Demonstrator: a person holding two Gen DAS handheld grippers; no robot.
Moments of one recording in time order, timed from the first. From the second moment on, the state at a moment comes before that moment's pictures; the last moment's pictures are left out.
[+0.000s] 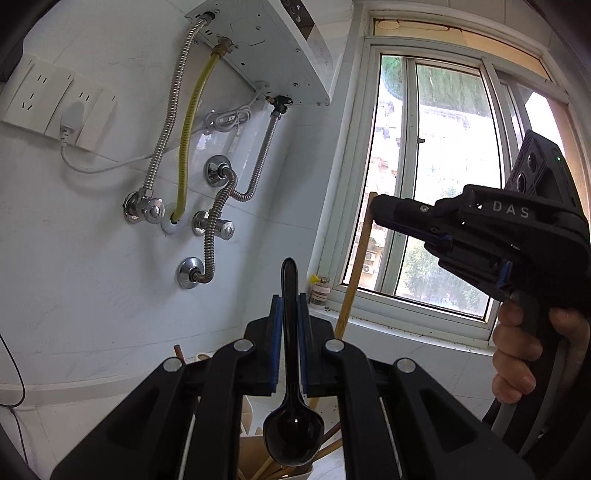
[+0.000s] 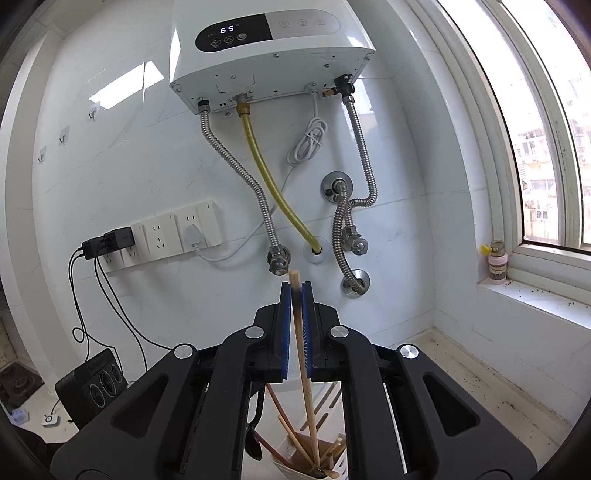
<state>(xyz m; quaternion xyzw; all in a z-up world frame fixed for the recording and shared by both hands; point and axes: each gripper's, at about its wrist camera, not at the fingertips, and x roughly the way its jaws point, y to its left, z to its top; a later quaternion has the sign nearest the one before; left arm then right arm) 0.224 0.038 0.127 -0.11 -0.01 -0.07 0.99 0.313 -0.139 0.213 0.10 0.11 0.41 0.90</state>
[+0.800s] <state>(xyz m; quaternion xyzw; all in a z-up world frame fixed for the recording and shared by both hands) 0.226 0.026 0.070 -0.03 0.02 -0.04 1.00 0.328 -0.151 0.188 0.10 0.14 0.41 0.89</state>
